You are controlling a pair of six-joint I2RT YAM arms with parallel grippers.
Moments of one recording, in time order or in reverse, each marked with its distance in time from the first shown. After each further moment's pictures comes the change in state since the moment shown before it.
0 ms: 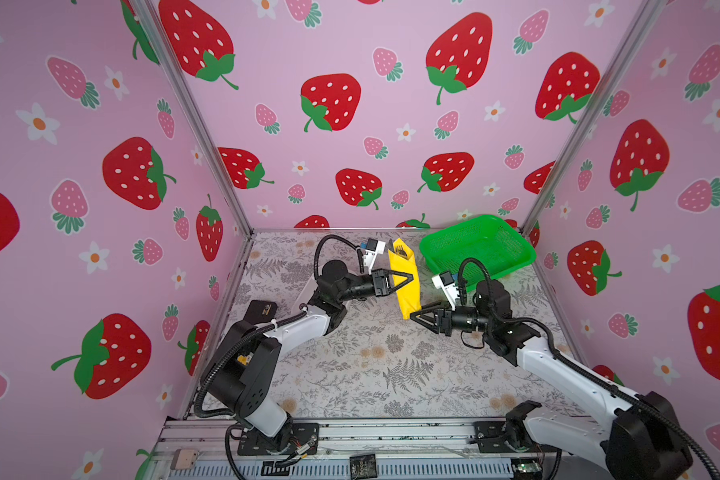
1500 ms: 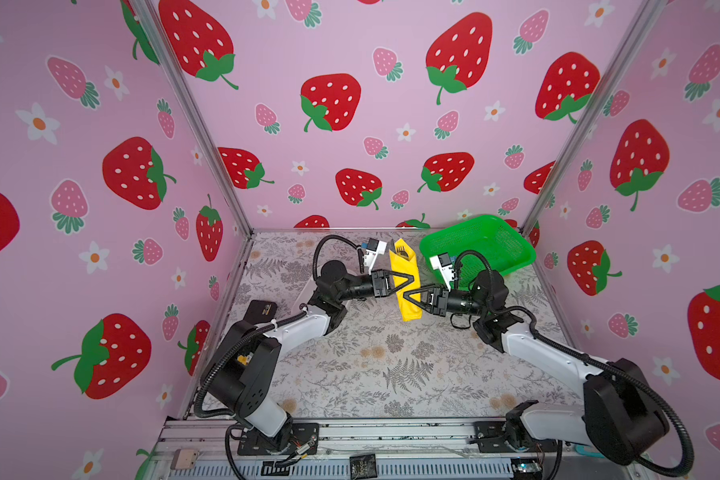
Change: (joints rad) left arm 0.000 0.000 0.000 0.038 0.042 -0.023; right arm -0.007 0.198 0.056 0.489 -0.129 0.359
